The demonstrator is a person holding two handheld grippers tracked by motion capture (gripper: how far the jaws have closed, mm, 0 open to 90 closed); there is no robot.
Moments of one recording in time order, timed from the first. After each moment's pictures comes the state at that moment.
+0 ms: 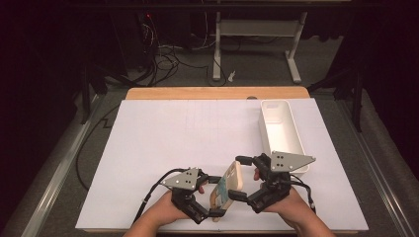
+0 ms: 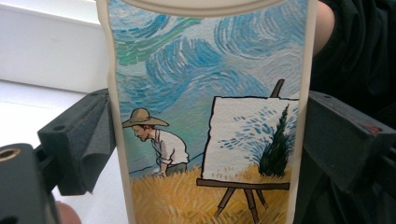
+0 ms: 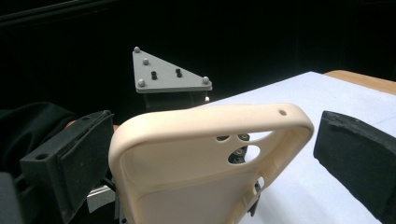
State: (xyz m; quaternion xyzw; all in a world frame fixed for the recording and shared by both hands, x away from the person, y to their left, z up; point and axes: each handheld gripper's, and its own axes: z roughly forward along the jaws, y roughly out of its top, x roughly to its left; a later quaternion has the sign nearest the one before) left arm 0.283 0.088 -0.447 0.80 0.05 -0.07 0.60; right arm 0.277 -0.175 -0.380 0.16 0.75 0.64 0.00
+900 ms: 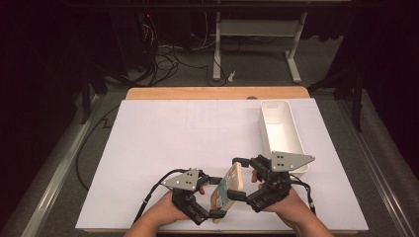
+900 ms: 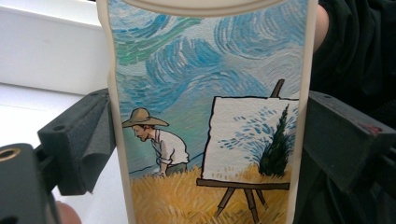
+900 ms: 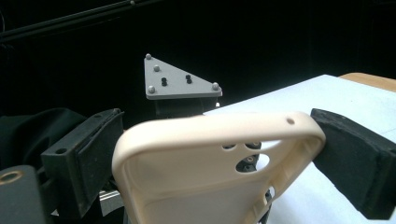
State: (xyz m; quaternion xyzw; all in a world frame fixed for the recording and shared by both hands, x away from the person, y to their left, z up) left arm 0.282 0.087 -0.446 0.80 0.04 -0.08 0.60; right arm 0.277 -0.175 -0.381 0.16 0.74 0.66 -0.02
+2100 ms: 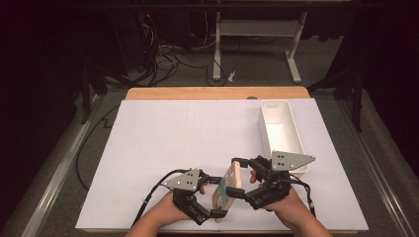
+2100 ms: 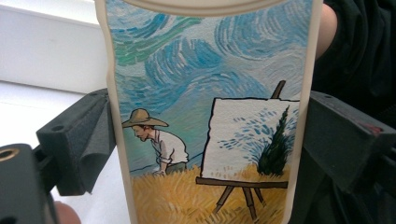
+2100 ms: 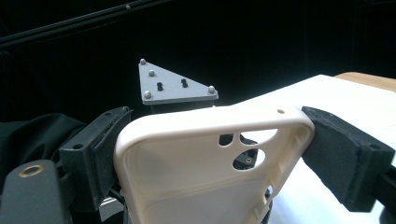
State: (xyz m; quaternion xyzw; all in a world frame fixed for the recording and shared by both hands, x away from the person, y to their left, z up) left arm 0.281 0.085 -0.448 0.80 0.05 -0.07 0.60; right arm 0.277 -0.175 -0.382 0.17 0.73 0.66 -0.02
